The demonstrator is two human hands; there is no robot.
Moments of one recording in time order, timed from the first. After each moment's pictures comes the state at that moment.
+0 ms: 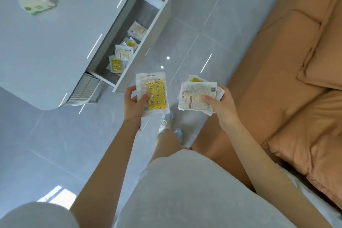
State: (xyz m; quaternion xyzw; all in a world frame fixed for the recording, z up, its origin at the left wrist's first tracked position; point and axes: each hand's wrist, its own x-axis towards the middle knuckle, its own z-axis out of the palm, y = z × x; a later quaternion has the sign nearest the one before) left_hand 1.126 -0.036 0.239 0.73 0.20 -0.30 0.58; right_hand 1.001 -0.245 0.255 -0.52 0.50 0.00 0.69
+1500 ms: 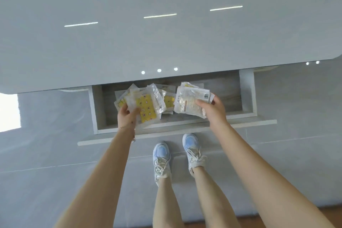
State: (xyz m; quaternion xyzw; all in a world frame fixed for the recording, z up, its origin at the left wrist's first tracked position) left_hand 1.458 -0.052 -0.112 0.52 0.62 -0.08 0.59; right_hand 1.568 -0.268 -0.103 -0.71 0.29 0.33 0.55
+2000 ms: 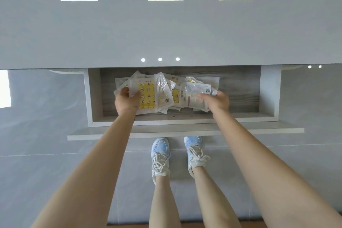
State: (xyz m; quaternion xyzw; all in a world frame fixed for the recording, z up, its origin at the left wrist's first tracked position) left_hand 1.467 -0.022 -0.187 0.63 0.62 -0.11 0.45; right_hand 1.579 -0.244 -0.207 -0.82 0.29 0.34 0.35
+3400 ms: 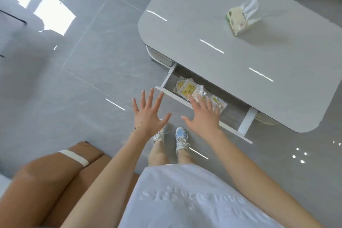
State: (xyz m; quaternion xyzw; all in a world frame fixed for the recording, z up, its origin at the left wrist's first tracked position) left_hand 1.236 -0.064 0.209 0.86 0.44 -0.17 0.19; right_hand 1.400 -0.161 0.246 -0.82 -0.45 0.34 -0.10
